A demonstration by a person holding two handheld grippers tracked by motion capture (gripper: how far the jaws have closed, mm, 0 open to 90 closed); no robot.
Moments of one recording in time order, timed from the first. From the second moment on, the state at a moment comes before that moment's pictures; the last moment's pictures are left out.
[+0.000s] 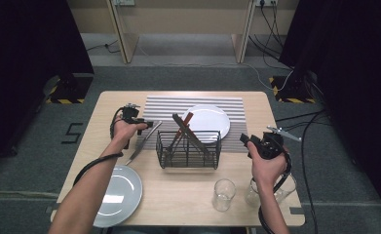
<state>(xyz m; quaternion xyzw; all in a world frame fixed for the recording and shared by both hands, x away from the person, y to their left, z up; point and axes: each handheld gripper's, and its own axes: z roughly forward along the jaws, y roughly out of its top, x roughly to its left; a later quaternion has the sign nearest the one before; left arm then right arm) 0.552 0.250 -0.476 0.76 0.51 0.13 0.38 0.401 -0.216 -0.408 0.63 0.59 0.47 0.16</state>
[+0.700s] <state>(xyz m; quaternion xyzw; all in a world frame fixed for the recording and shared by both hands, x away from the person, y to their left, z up) 0.472 0.287 -0.462 0.82 0.48 0.09 0.30 0.398 -0.214 -0.403 0.63 0.59 0.47 0.17</state>
